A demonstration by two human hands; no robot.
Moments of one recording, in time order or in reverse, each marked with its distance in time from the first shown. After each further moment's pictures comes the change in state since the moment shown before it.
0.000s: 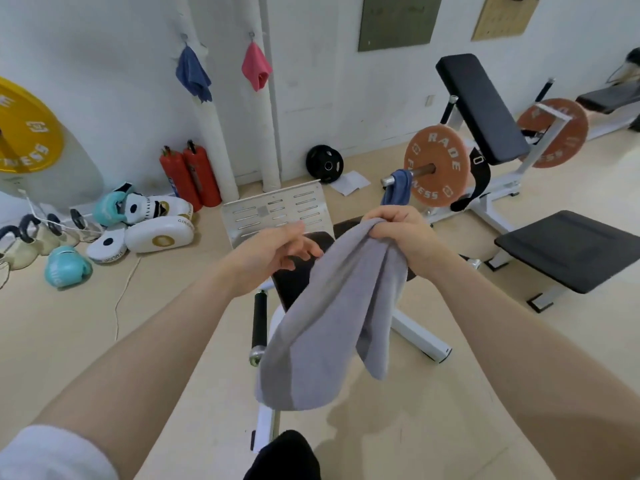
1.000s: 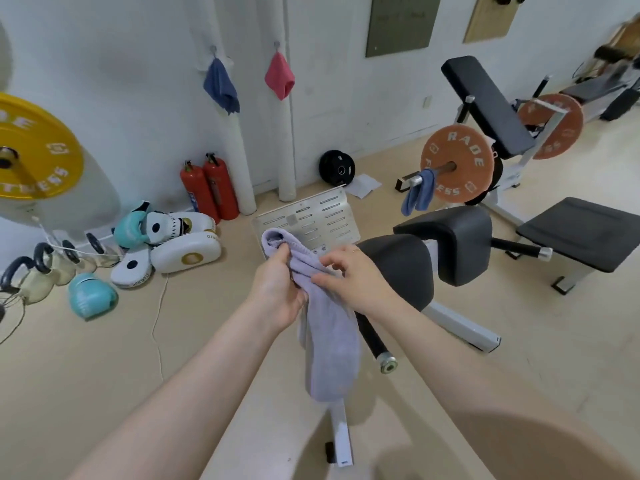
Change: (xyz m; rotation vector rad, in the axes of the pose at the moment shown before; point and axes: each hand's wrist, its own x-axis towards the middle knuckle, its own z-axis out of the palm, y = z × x) left_hand -0.080 -0.054 -0.214 -0.820 0.337 -0.228; right_hand 0.076 -0.007 0.327 -0.570 0.144 0.006
